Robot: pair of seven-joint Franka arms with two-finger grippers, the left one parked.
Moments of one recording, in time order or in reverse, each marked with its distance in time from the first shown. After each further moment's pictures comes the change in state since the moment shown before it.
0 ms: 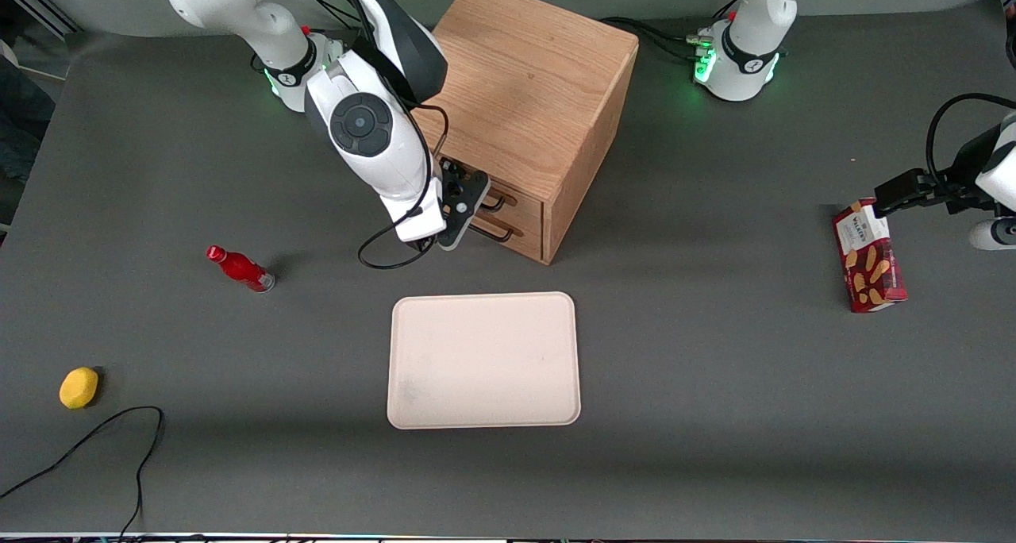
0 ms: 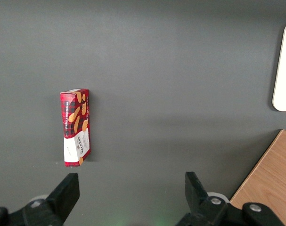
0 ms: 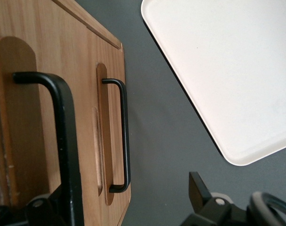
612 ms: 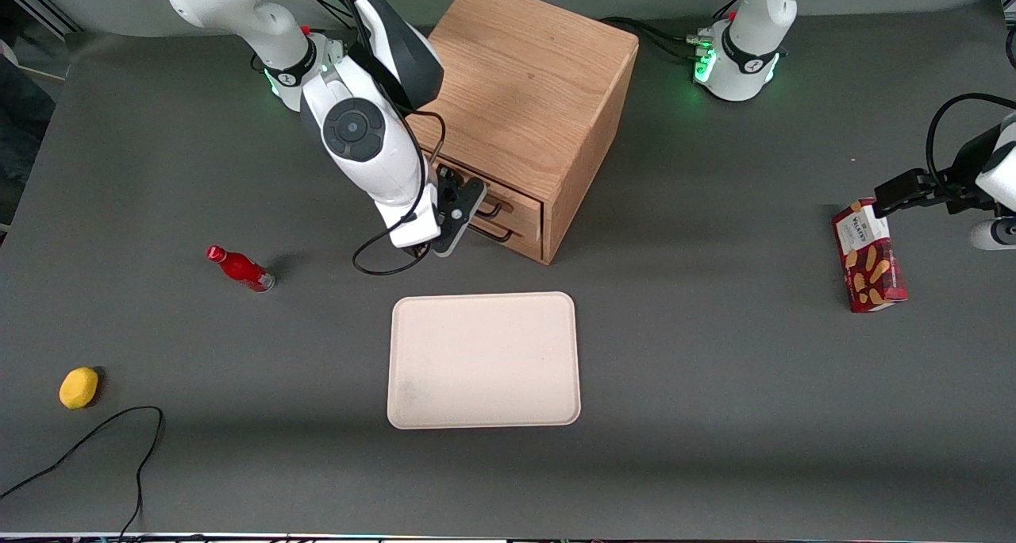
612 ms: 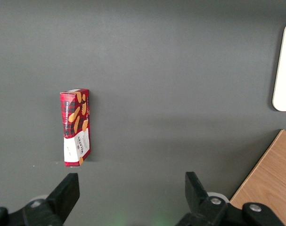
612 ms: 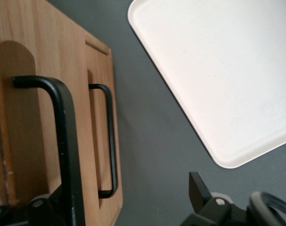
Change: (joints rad) arm -0.019 0.013 -0.009 0.002 0.000 0.042 -0.012
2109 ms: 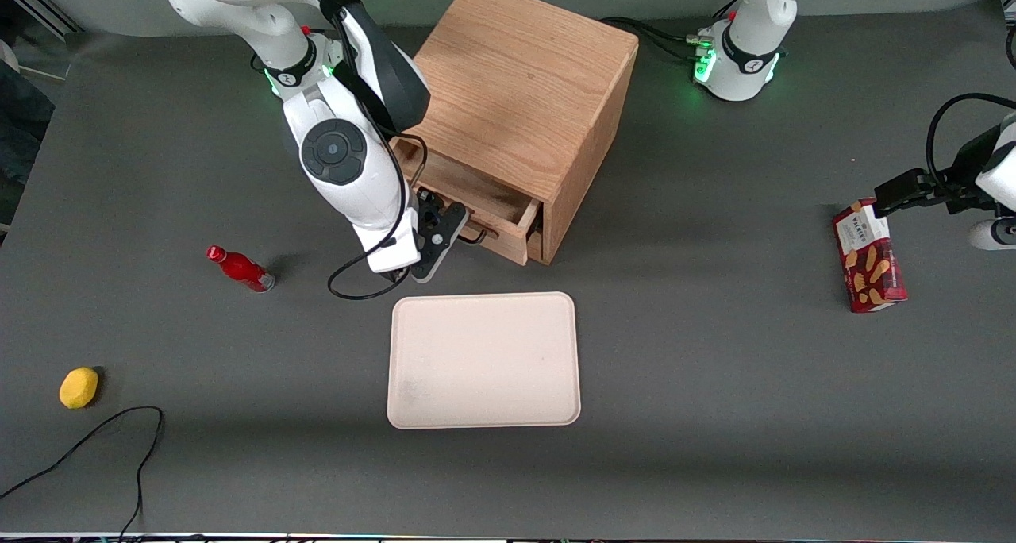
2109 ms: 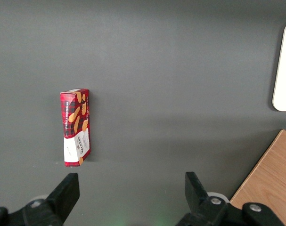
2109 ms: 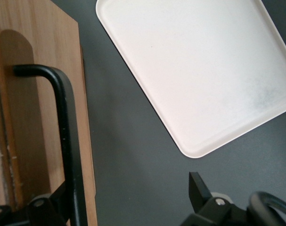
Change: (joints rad) arm -0.046 0.050 -0.009 0.103 -0.068 -0.063 -0.017
